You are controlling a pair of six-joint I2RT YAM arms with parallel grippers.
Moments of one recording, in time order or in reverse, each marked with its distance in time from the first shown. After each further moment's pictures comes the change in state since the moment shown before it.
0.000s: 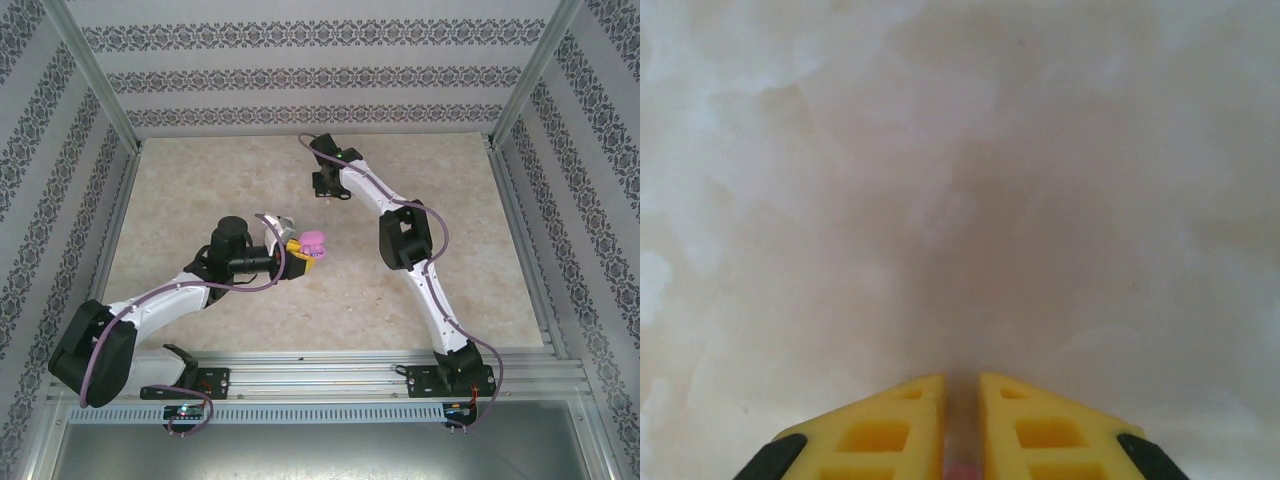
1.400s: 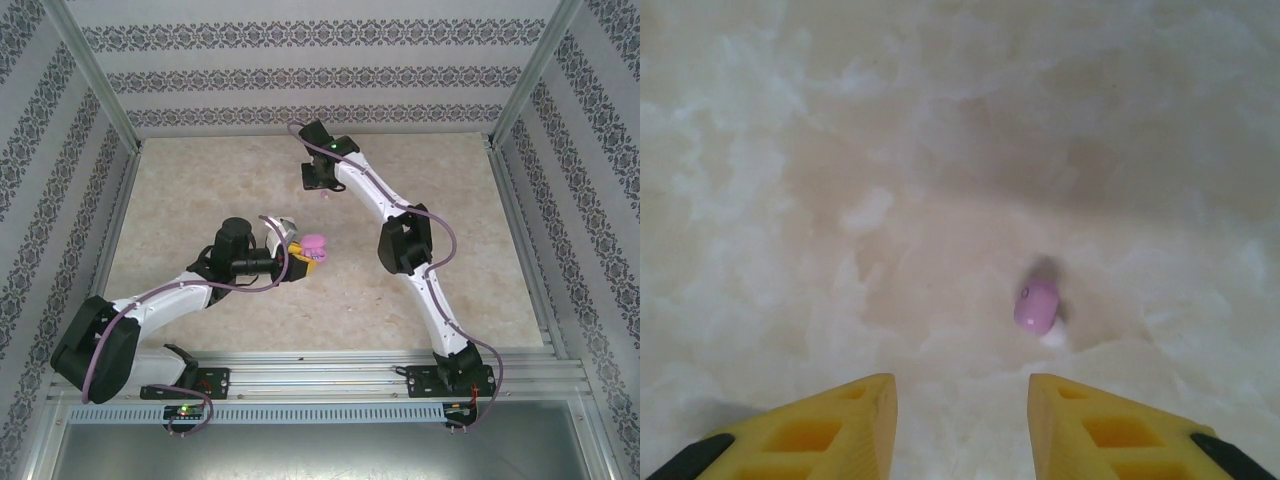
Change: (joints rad) left arm -0.012 0.029 0.000 -0.021 -0.022 0.011; right arm 0.048 -0.062 0.128 -0.142 -0.010 -0.022
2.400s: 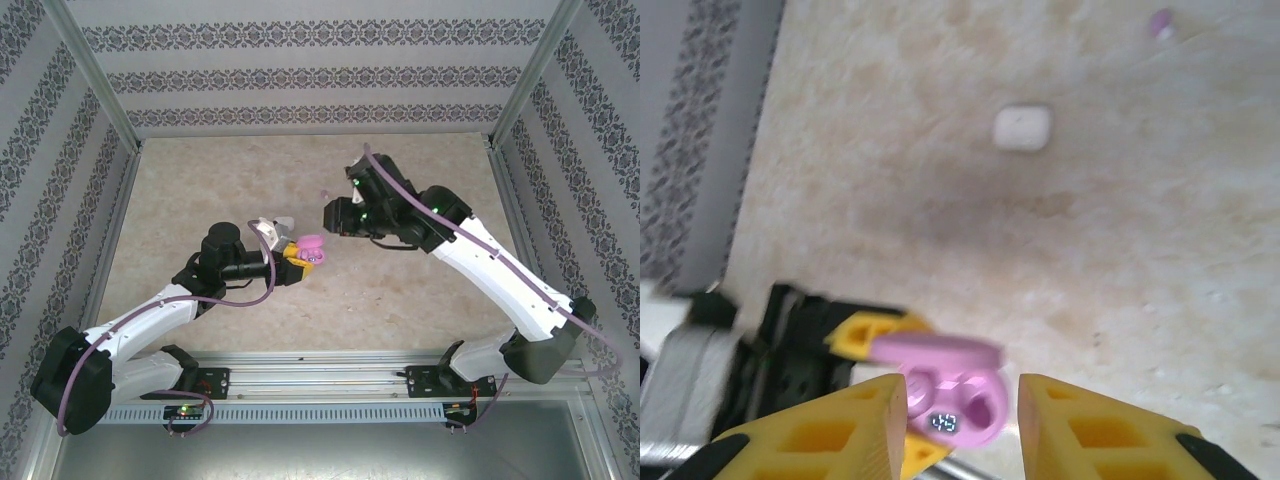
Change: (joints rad) left arm -0.035 -0.187 -0.015 -0.065 -0.013 0.050; right arm 0.253 -1.202 -0.944 0.039 -0.082 0.343
